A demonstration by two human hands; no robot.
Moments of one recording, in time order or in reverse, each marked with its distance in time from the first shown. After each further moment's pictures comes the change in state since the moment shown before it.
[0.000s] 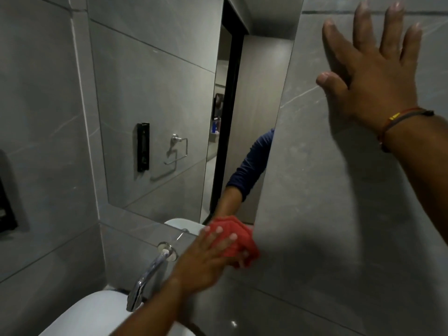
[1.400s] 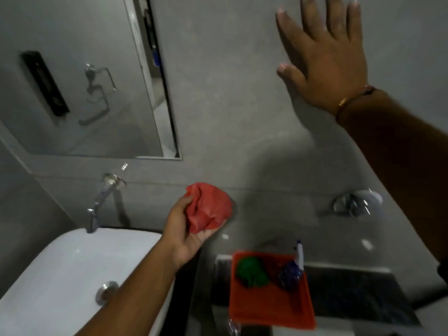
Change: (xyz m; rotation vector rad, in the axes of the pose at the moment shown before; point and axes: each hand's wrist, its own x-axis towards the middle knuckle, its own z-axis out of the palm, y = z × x) left_hand 0.029 0.186 -0.112 -2.020 -0.212 -1.884; right_hand -0.217 0.083 -0.011 -0.100 -0.249 0.064
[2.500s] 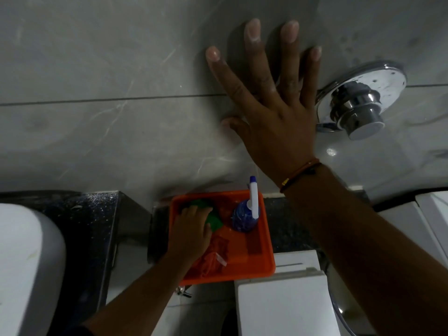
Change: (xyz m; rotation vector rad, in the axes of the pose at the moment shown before) left_hand 0.171 -0.338 -0.082 1.924 -0.211 0.442; right_hand -0.298 -0.019 0.200 0.012 -0.044 0.130
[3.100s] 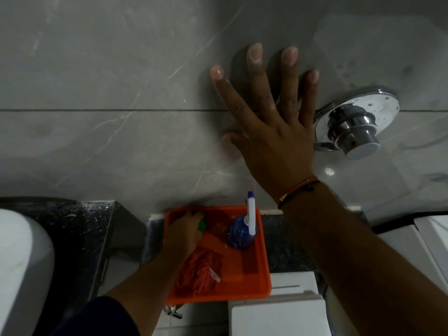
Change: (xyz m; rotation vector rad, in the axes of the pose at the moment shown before) left_hand 0.053 -0.013 0.008 -0.005 -0.140 -0.147; right_hand -0.004 0.002 0.004 0.023 0.012 -0.015
